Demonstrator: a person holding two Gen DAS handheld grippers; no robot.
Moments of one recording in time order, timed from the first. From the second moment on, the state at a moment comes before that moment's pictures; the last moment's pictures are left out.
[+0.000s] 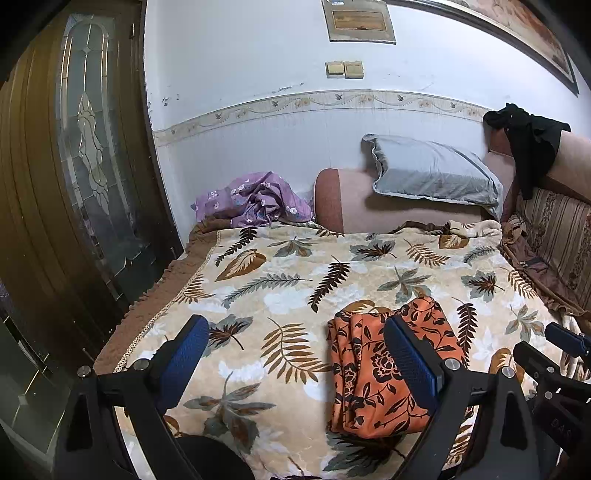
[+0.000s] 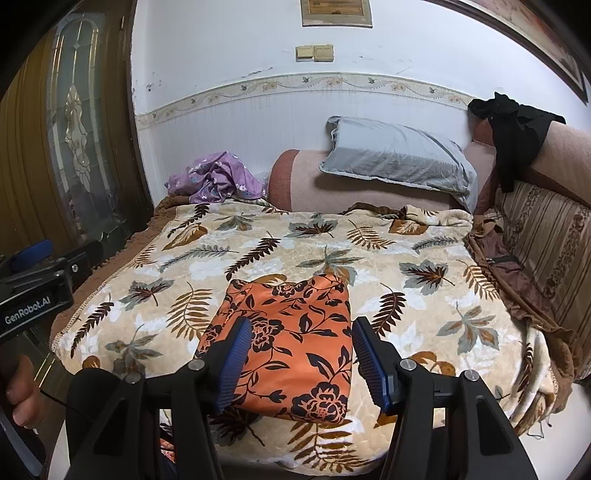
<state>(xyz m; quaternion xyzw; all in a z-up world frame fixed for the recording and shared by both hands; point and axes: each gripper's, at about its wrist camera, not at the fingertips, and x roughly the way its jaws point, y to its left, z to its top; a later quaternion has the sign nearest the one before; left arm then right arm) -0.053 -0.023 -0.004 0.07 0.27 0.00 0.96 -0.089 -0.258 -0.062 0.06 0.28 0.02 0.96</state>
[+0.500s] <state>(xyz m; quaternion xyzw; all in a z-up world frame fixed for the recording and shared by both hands) -0.053 -0.022 -0.002 0.07 0.26 0.00 0.96 -0.081 -0.262 -0.058 0.05 0.29 0.02 0.96</state>
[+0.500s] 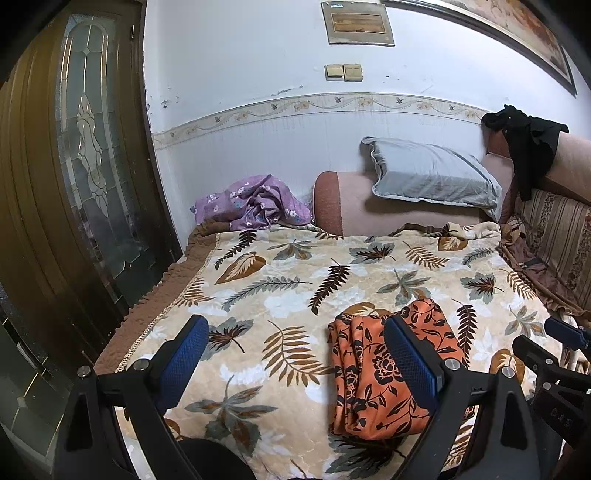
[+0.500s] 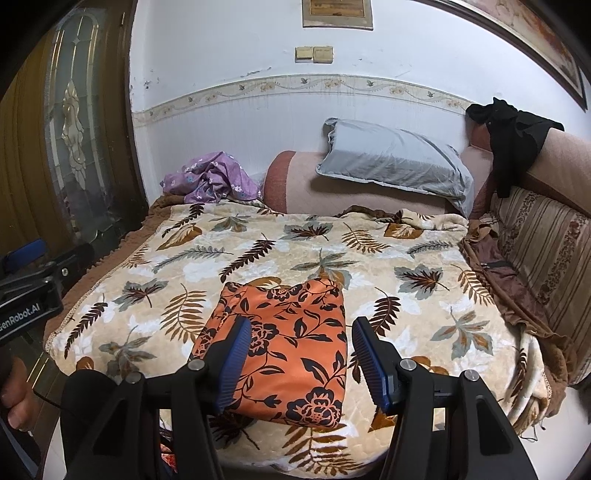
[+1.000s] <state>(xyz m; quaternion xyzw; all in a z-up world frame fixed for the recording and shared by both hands) -0.053 -0.023 -0.008 0.07 0.27 -0.01 0.96 -0.075 -0.259 -0.062 0.04 0.30 0.02 0.95</state>
